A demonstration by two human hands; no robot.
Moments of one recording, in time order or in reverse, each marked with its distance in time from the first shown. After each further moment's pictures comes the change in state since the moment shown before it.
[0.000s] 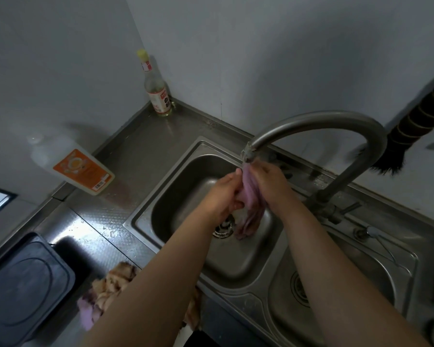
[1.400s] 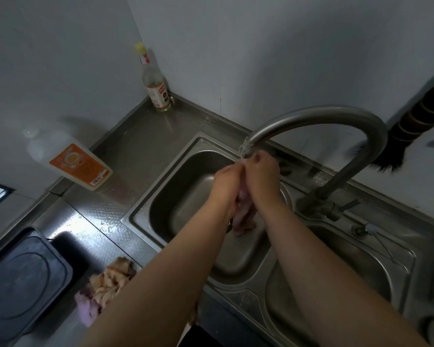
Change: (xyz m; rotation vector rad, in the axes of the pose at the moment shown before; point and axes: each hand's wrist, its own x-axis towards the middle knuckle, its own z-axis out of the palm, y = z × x) left_hand -0.003 0.013 0.035 -0.041 0.325 0.030; right_hand 0.010 -0.006 0.029 -0.385 0.437 -0.007
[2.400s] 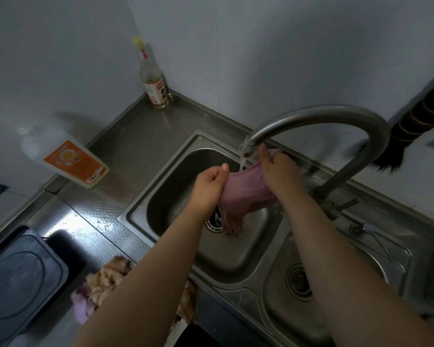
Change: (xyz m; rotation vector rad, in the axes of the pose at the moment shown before) left_hand 0.020 -0.017 -0.049 0.301 -0.006 0.269; right_hand 0.016 0.009 -0.040 -0.200 -0.187 -0.023
